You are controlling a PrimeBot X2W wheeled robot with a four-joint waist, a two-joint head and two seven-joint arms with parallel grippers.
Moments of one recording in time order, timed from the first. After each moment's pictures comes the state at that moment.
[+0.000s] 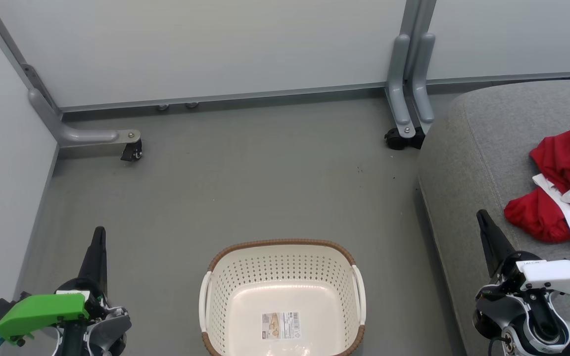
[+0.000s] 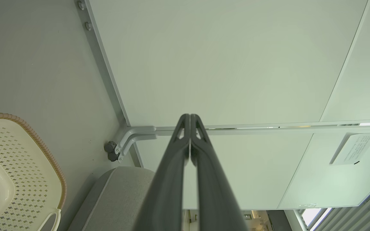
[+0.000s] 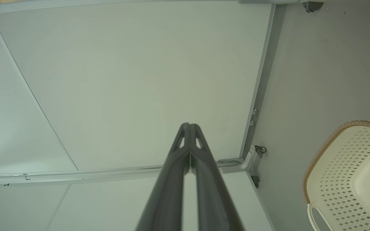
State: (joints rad) left arm -0.10 0.05 0.11 0.25 -1.61 -0.13 0.11; right arm -0.10 -0.08 -0.08 0.24 1.64 0.13 0.08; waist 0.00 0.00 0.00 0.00
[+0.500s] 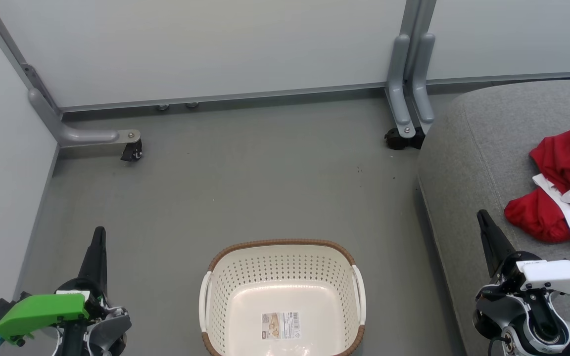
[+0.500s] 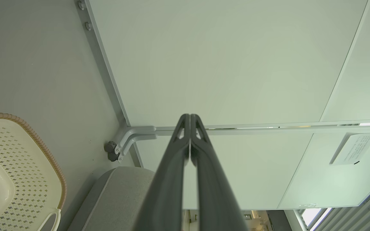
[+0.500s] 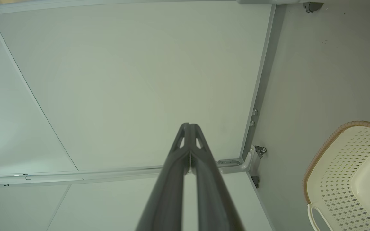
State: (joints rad) left arm -0.10 0.05 0.11 0.25 -1.61 -0.13 0.11; right arm -0.10 -0.07 -0.09 0.24 1.64 0.13 0.09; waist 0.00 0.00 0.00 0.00
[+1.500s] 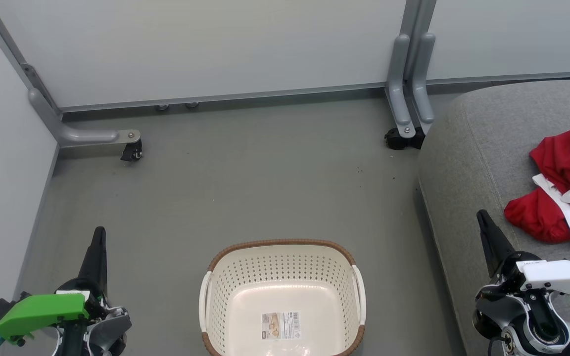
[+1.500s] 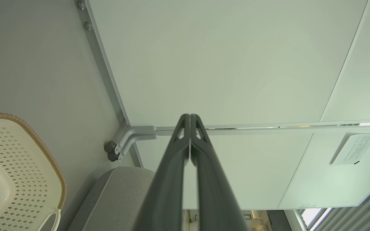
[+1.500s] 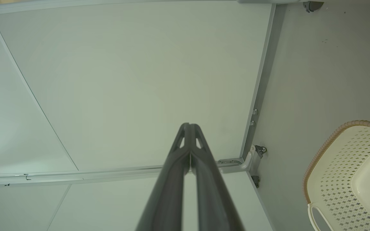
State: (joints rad) left arm -0.10 0.05 0.11 0.25 -1.61 -0.13 0.11; right arm -0.10 -0.06 -0.09 0.24 1.63 0.13 0.10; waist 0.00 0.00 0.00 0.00
